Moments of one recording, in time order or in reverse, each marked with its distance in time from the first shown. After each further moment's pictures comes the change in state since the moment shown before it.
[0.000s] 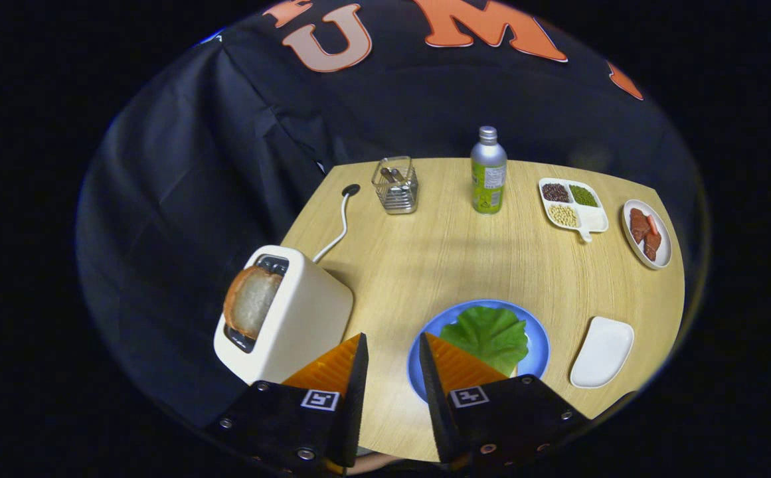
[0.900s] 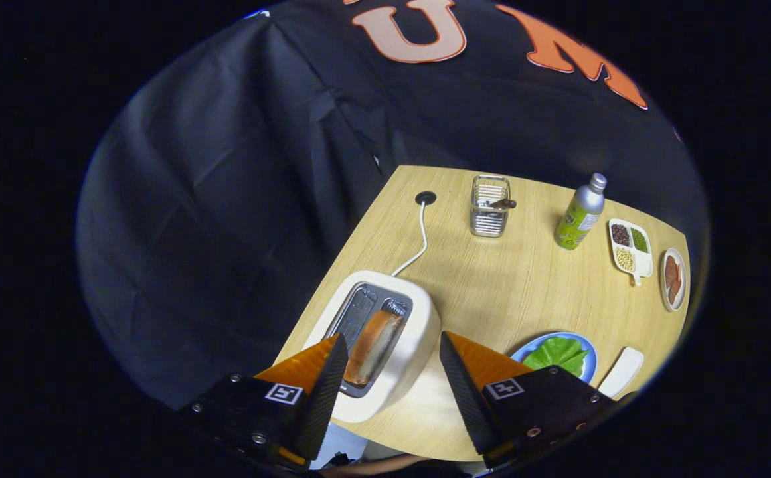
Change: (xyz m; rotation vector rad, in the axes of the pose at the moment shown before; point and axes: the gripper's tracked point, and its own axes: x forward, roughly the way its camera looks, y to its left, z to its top) arm 0.042 0.135 0.026 -0.121 0.099 0.076
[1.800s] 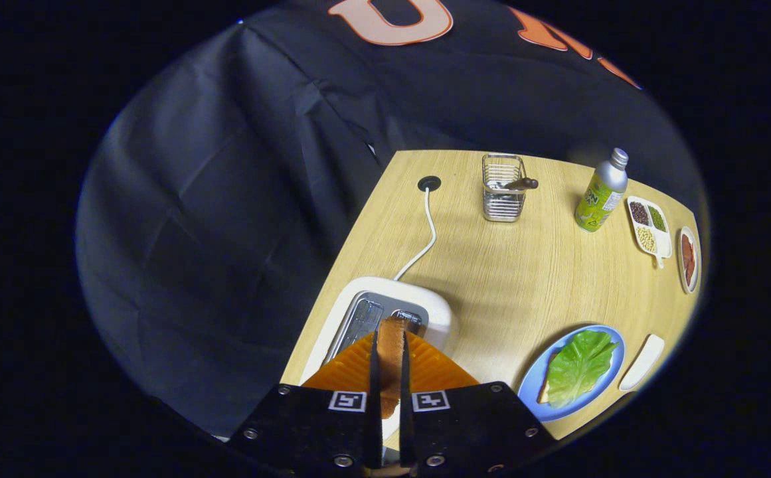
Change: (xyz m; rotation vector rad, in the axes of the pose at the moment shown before) arm 0.012 -0.004 0.017 0.120 -0.028 0.056
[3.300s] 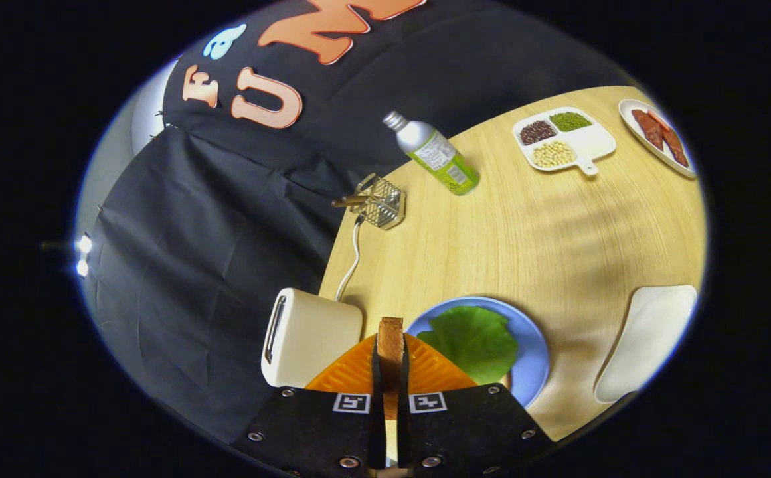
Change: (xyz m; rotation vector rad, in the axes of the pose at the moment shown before) arm -0.042 -0.264 -0.083 0.330 -0.152 0.240
